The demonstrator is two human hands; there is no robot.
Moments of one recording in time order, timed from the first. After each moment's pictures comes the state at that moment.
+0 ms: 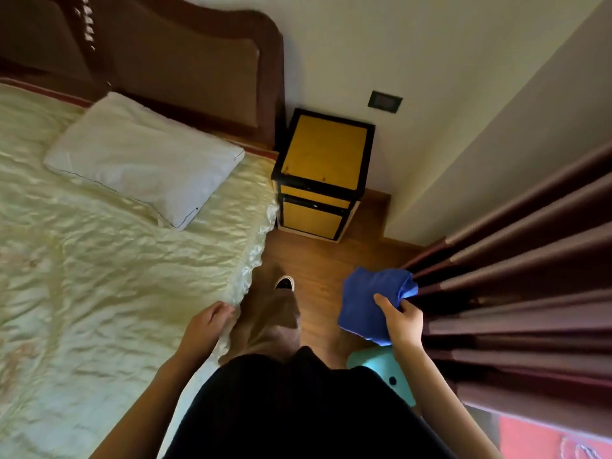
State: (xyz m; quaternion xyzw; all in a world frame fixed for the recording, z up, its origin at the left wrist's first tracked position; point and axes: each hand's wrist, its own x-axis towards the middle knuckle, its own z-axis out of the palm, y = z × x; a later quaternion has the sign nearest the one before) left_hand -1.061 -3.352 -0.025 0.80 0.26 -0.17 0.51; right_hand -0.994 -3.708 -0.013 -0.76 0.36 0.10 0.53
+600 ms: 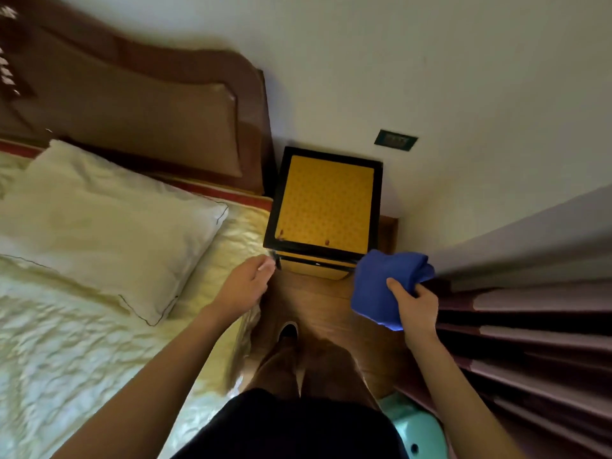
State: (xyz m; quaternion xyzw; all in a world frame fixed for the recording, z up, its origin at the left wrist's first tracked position) left_hand -0.659 -3.347 -0.022 0.86 0.07 -0.20 0.46; right_hand -0.678 -3.657 -0.016 -0.75 0.37 0.07 0.54
